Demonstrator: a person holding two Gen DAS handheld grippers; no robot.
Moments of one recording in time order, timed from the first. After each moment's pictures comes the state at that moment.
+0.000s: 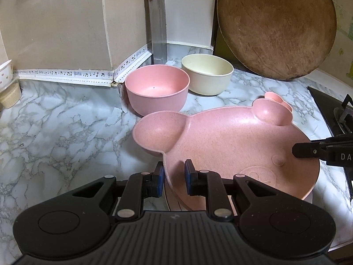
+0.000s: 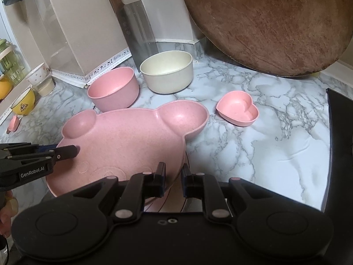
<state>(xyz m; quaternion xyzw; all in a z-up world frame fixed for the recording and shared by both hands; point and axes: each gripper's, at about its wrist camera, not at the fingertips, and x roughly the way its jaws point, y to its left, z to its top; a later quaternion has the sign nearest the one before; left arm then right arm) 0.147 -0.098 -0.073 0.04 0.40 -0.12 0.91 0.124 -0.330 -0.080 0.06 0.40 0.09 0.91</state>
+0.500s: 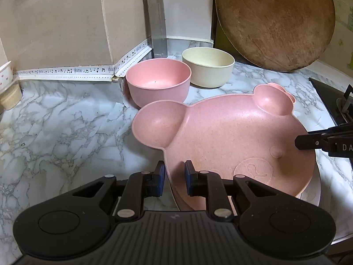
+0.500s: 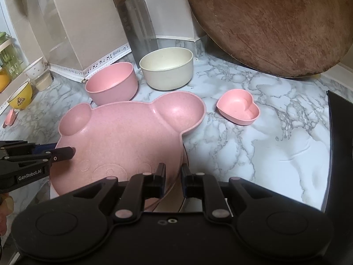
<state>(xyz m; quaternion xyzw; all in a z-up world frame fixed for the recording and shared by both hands) 0.146 -0.095 -0.082 0.06 0.40 -0.12 0.91 0.127 -0.325 -0.084 0.05 0.40 0.08 0.91</state>
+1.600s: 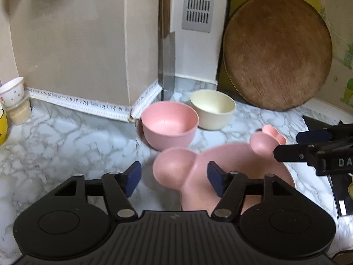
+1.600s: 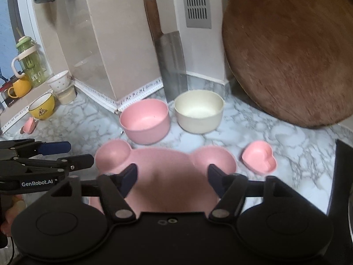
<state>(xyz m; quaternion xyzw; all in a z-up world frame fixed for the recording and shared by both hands) 0.149 -0.070 -0.022 0.01 0.34 -0.11 0.93 0.135 -0.287 -0.021 0.01 0.34 0.13 0.93</state>
